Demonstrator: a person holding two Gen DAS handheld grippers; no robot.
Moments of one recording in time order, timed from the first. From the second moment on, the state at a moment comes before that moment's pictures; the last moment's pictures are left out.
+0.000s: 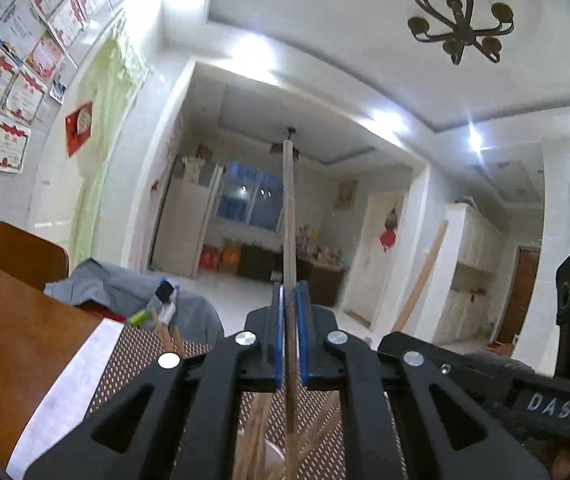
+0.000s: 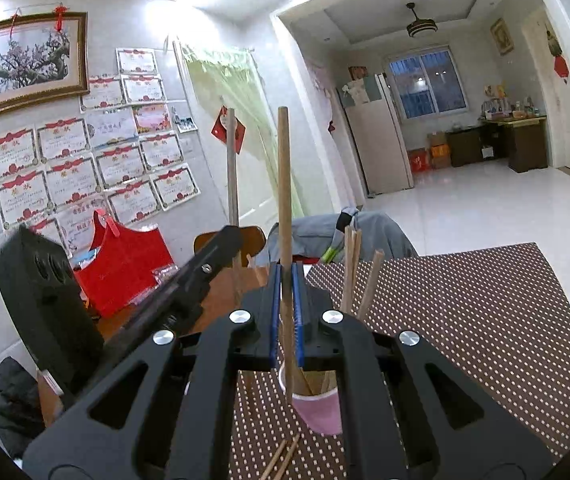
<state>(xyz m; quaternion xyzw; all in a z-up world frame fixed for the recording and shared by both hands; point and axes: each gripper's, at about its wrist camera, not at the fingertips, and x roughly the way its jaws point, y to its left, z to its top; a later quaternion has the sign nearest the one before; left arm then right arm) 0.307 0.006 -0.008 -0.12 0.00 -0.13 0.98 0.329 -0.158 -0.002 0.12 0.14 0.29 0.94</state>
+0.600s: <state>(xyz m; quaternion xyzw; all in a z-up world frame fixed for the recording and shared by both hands) 0.347 0.011 -0.040 -0.12 -0.05 -0.08 0.99 0.356 -0.150 -0.013 0.11 0.12 0.27 0.95</state>
